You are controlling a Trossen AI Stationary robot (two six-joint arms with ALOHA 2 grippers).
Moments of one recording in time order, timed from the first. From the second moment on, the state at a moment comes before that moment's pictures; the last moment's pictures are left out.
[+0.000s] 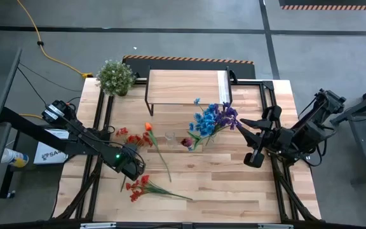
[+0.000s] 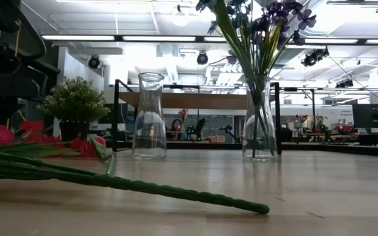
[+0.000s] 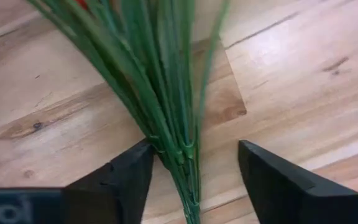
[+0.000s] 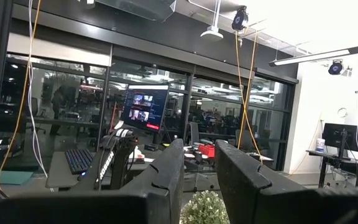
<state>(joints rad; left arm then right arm) -0.59 1.49 0.69 -0.77 -0.19 -1.77 0.76 1.12 1.00 0.87 1.01 -0.77</state>
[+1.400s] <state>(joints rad) -0.60 1.49 1.30 -1.58 -0.38 -2.00 0.76 1.12 1.00 0.80 1.06 -0.77</state>
